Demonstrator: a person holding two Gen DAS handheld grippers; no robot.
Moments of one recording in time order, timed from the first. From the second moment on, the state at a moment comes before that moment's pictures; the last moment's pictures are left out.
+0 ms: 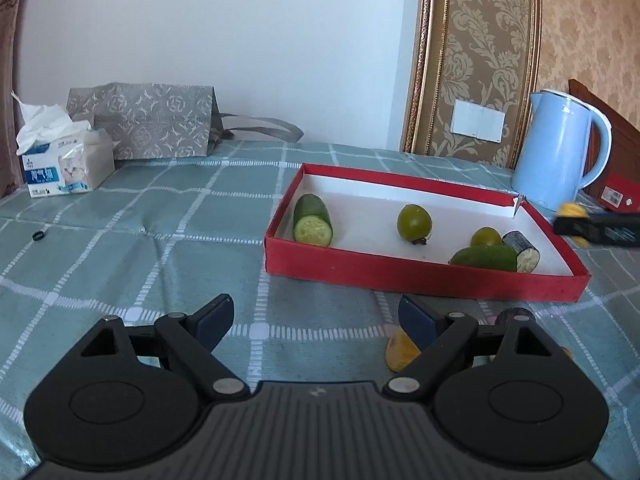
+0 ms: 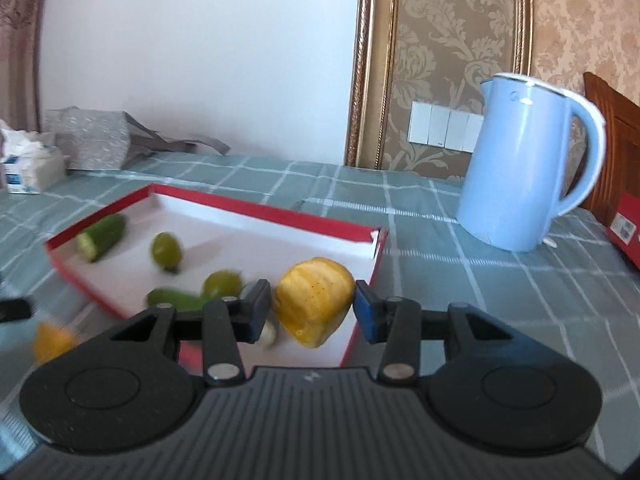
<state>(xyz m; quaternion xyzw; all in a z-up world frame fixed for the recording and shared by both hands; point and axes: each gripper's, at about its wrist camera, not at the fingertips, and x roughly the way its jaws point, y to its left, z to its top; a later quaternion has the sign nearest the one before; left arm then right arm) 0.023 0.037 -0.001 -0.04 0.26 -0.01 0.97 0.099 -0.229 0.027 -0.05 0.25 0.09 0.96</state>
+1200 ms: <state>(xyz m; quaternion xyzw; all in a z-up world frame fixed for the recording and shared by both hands) 0.025 0.029 -0.002 -0.03 0.26 -0.01 0.97 0.006 -0.223 0.012 0.01 0.19 0.14 0.97</state>
